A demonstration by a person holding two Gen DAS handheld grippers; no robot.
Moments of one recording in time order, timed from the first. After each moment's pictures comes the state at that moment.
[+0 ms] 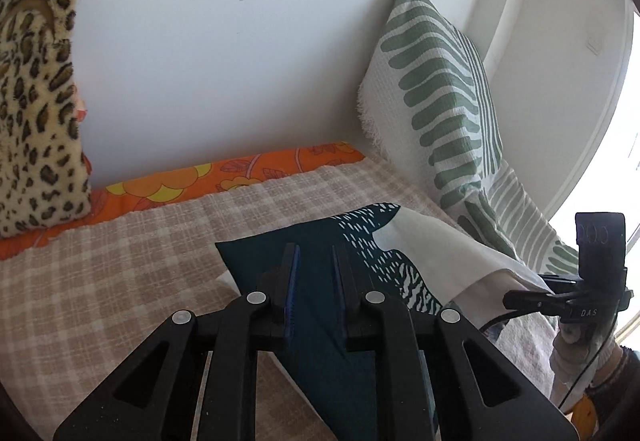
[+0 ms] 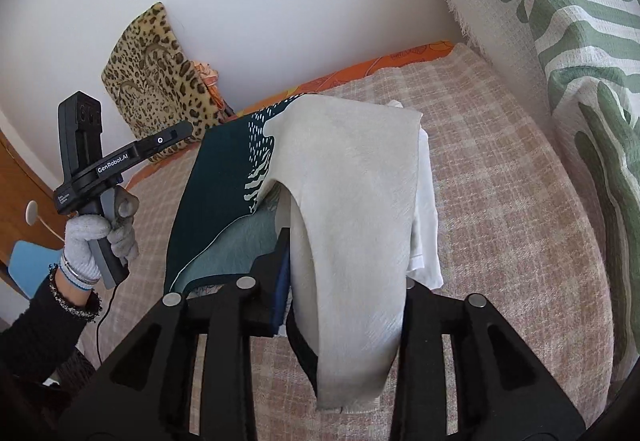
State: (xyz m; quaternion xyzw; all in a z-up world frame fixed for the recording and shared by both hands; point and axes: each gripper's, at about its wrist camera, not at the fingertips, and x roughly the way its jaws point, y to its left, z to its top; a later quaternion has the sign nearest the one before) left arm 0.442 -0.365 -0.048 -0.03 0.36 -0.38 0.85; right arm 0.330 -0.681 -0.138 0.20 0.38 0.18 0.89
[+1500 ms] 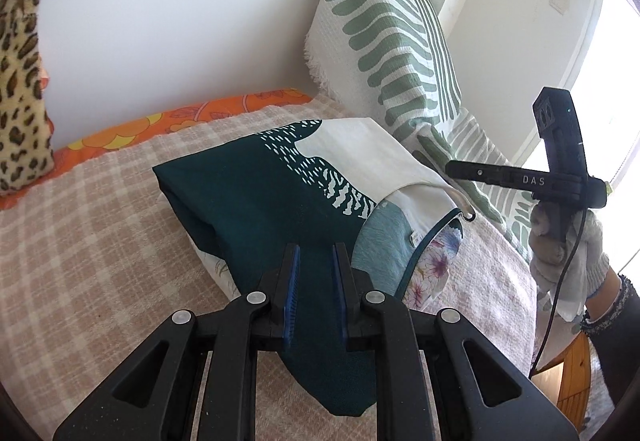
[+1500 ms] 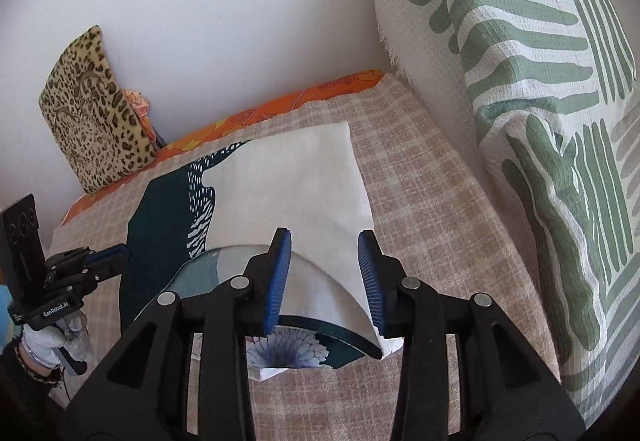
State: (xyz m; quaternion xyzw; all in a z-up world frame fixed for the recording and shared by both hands) left arm 0.383 -0.361 -0.068 0.00 0.39 -0.43 0.81; right arm 0.351 -0.684 -0.121 0.15 0.39 0.02 0.91
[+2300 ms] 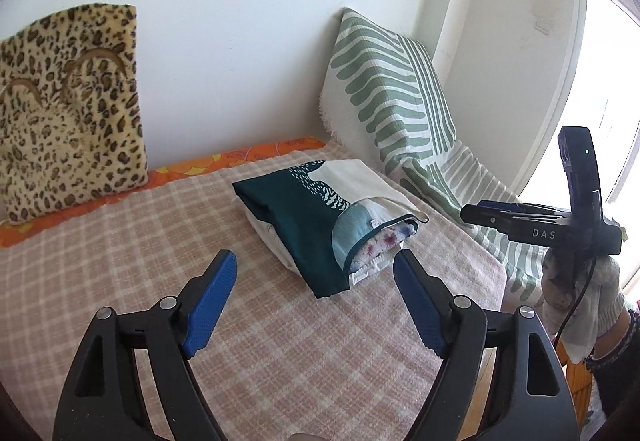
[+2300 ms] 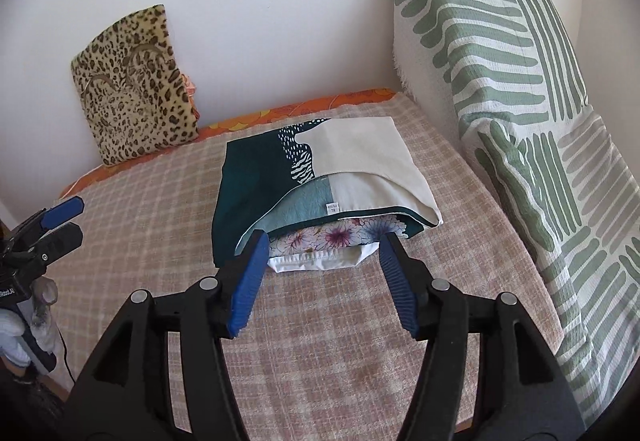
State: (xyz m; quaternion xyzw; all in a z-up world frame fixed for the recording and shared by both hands) left arm 0.274 -0.251 0.025 0.00 0.32 -0.38 0.87; right arm 0.213 -0.559 -0.042 0.11 0.35 -0.03 0.93
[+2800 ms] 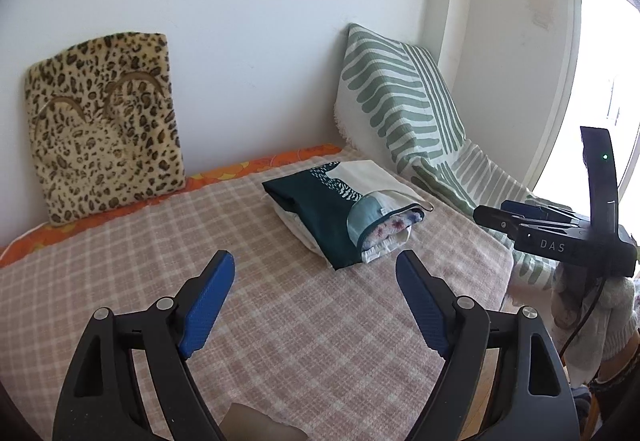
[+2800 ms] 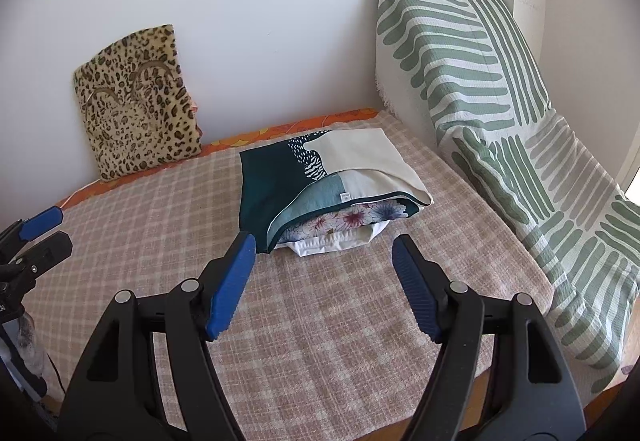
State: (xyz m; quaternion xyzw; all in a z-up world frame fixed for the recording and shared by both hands) left arm 0.226 -0.210 0.039 0.02 0.29 -0.35 0.89; right arm 0.151 -0.496 -0.031 0.10 0.31 -0.09 0.94
